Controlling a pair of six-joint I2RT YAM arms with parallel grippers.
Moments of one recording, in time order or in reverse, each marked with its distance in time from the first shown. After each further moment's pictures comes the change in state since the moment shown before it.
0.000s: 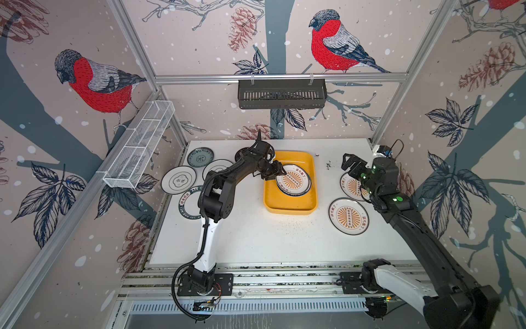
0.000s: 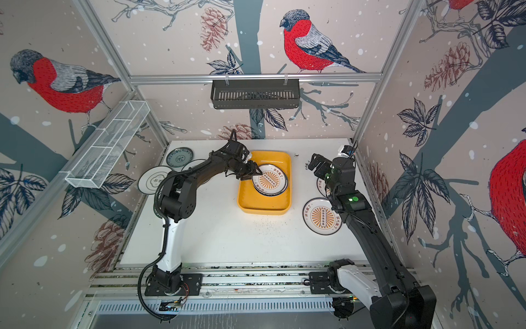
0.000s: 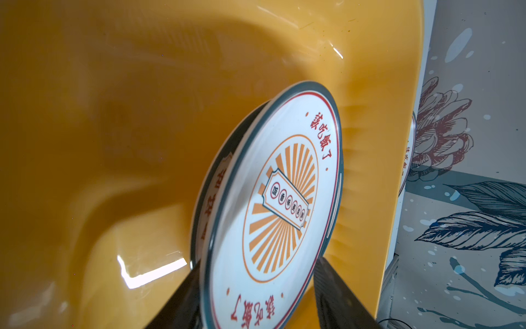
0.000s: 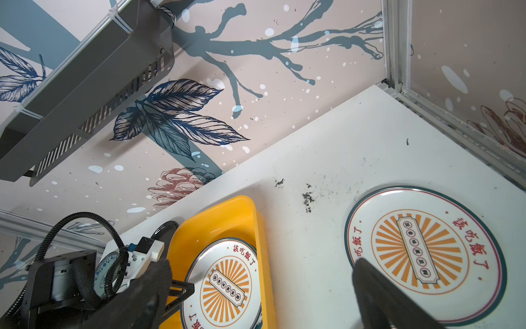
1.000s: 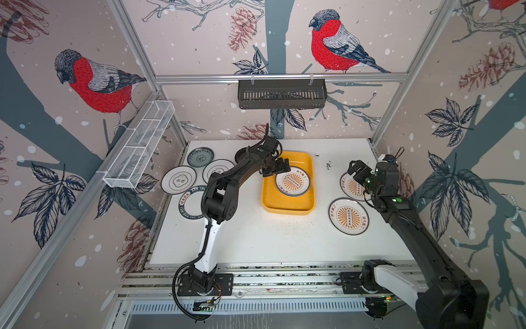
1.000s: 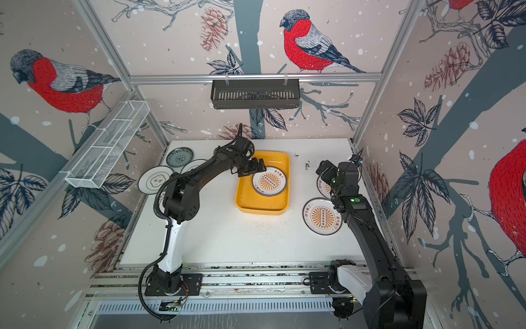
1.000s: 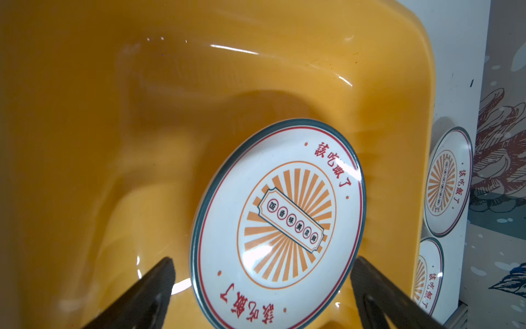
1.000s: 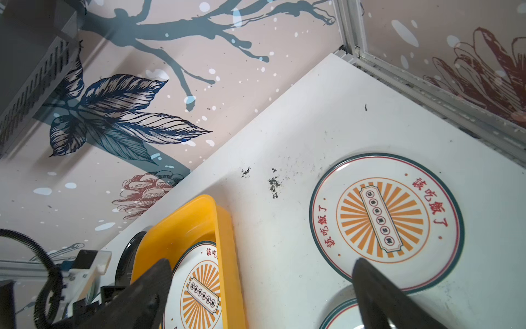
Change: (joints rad) left arm -0.067 -0.010 0.131 -0.122 -0.275 0.025; right arm -0.150 0.029 -0.106 0.027 -0.069 0.075
